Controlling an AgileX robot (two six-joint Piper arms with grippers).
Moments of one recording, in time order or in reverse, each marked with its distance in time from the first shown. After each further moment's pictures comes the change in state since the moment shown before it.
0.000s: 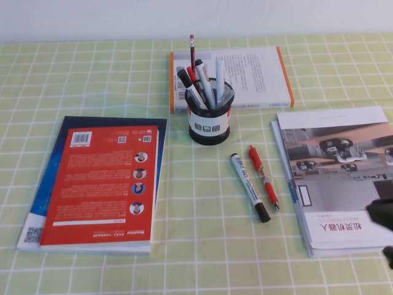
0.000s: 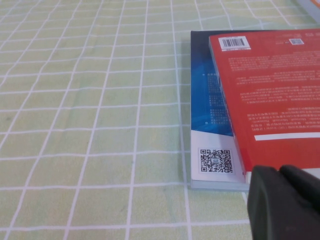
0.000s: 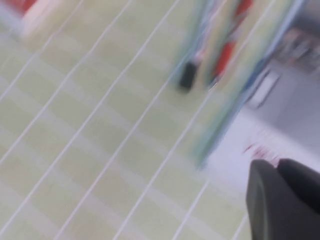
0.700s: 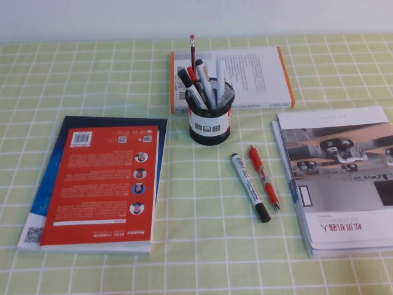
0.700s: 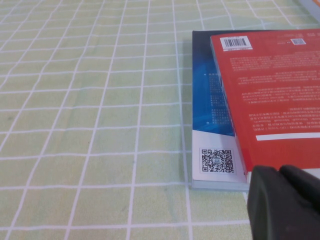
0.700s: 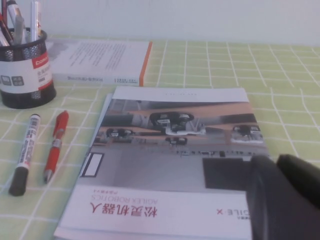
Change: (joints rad) right arm -0.388 -0.813 0.768 0.058 -0.622 -0.001; left arm 0.000 0.000 0.000 0.000 0.000 0.000
